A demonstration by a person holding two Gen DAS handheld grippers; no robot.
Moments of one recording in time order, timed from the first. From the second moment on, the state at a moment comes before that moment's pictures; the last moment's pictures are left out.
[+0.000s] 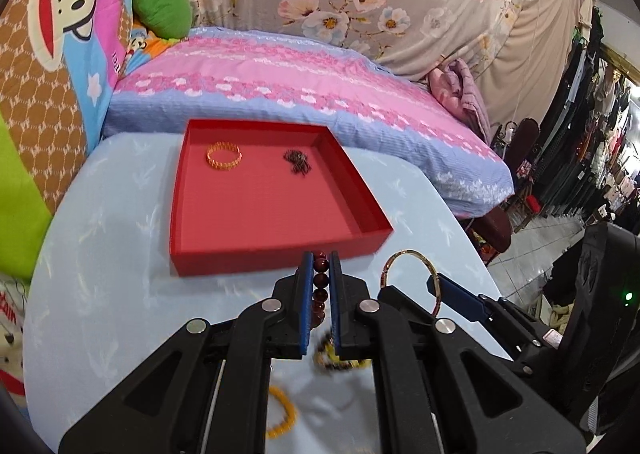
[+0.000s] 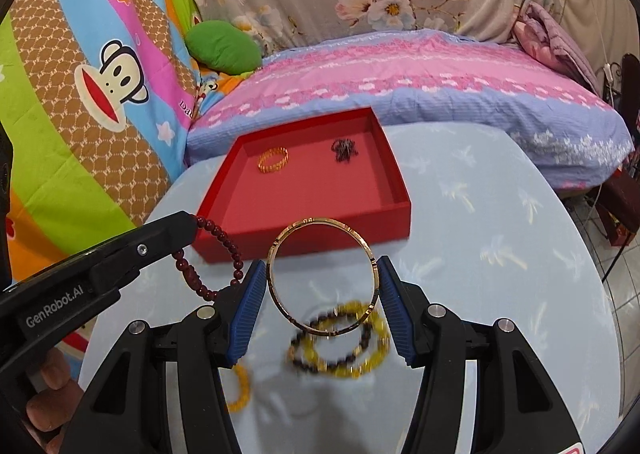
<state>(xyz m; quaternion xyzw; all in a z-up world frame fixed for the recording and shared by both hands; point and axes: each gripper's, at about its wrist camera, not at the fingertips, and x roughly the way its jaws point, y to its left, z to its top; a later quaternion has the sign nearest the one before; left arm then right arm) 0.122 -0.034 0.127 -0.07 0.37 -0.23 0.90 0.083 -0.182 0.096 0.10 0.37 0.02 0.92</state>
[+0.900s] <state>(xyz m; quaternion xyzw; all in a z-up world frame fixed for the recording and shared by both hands) 0.303 -0.030 0.057 -0.05 0.42 -0.17 0.89 0.280 -0.186 0.048 0.07 0.43 0.02 0.90</state>
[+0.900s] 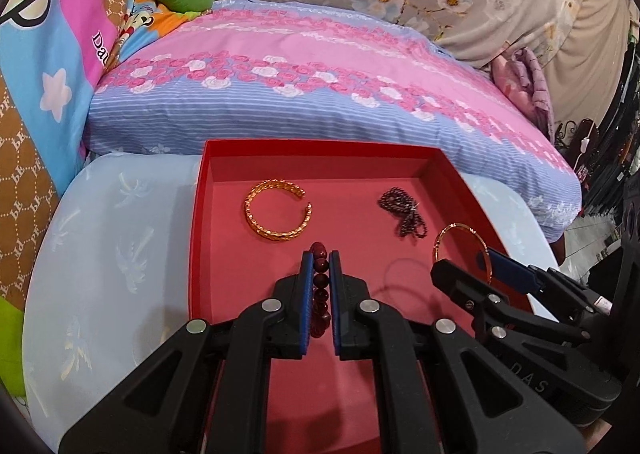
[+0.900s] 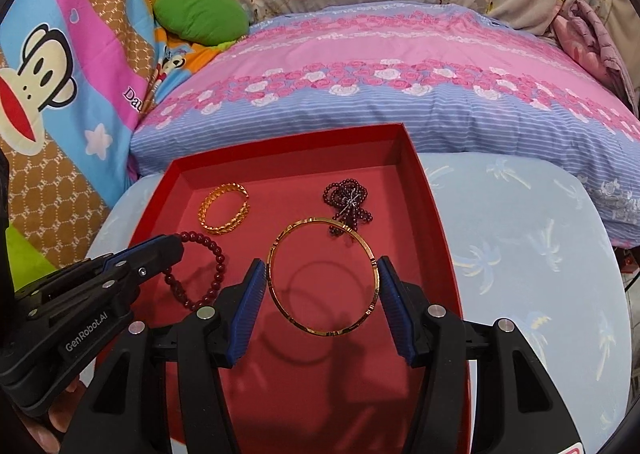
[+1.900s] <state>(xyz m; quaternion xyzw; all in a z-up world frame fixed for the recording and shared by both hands) 0.223 -0.017 0.089 -0.03 0.37 -0.13 0.92 0.185 -0.189 0.087 0.07 0.39 0.01 0.92</state>
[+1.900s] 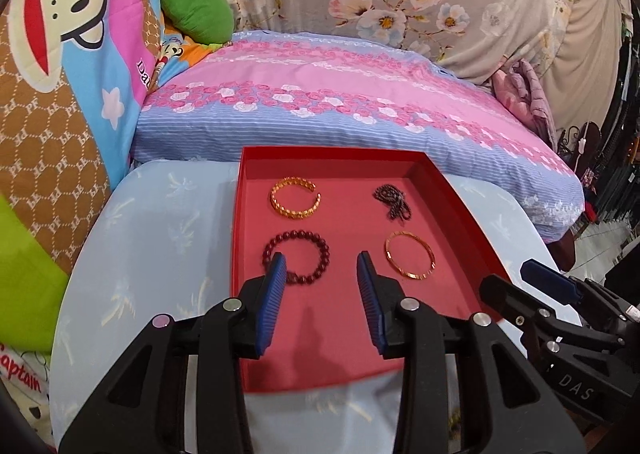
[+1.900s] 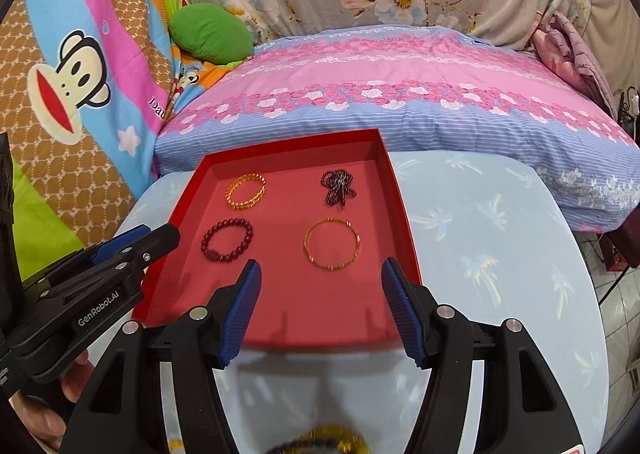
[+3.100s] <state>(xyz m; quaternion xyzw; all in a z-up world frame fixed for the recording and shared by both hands) 0.049 0.004 0.011 0.00 0.45 -0.10 0.89 0.012 -0.173 0.031 0.09 0.46 0.01 0.88</state>
